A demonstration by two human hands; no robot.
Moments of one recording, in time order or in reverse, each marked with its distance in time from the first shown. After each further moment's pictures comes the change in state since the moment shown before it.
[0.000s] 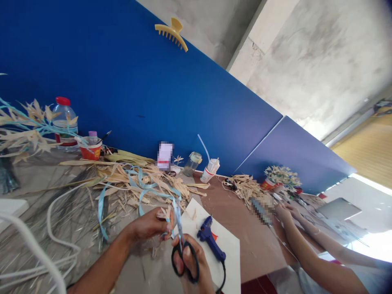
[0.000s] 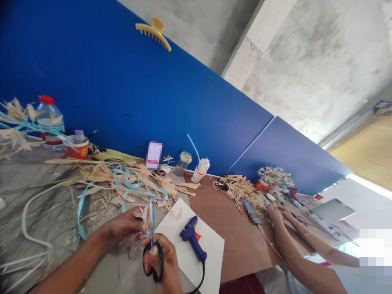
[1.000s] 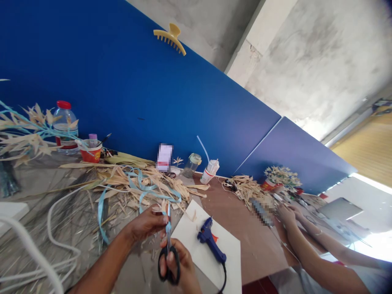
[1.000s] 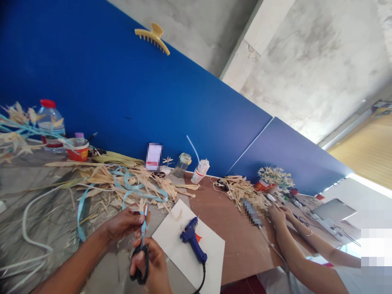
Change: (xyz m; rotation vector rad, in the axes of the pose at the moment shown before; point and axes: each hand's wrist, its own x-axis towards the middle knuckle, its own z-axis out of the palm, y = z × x) left_hand 0.000 0.001 -0.001 -0.126 0.129 0.017; right_hand 0.006 0.036 0.001 -0.037 -0.007 0.090
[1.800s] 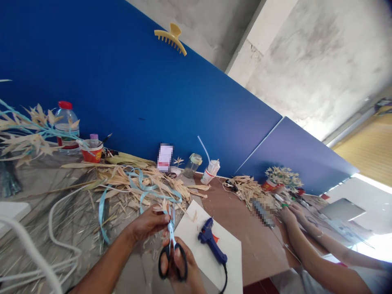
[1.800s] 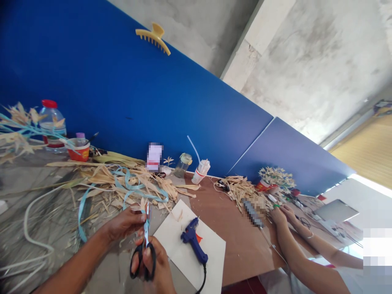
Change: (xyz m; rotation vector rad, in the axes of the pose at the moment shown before) left_hand 0.003 -0.003 -0.001 -0.027 0.040 0.017; right_hand -0.001 0.002 -0.004 0.072 0.020 0.015
